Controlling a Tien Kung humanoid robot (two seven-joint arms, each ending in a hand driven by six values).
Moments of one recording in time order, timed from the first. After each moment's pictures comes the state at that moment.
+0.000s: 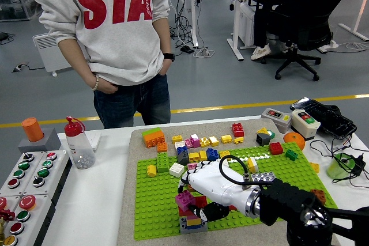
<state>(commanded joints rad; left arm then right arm) -0.13 0.04 -1.35 -0.18 1.47 0.08 0.24 0.86 -0.44 0.42 1.67 -1.89 0.09 -0.35</state>
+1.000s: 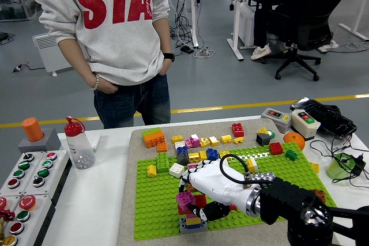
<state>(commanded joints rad) -0.13 0.05 -1.35 -0.18 1.46 0.09 0.24 0.86 -0.44 0.42 1.67 -1.88 0.11 -0.36</state>
